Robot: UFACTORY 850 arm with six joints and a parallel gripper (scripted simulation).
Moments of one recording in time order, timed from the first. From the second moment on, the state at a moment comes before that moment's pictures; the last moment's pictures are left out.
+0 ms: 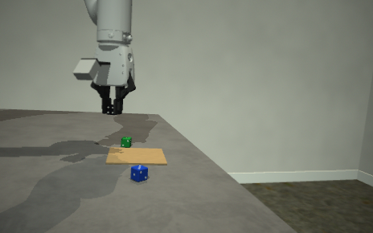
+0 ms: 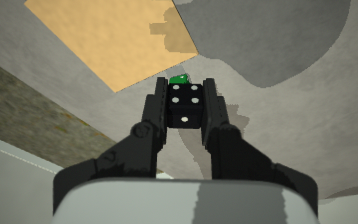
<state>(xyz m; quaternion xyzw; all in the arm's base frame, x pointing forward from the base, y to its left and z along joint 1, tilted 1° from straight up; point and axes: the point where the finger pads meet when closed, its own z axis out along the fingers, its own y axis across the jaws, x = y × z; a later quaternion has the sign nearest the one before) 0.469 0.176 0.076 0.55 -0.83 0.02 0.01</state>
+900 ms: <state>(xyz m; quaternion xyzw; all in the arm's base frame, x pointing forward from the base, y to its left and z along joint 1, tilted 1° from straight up) 0.534 0.139 0.071 0.88 -0.48 0.01 0.02</state>
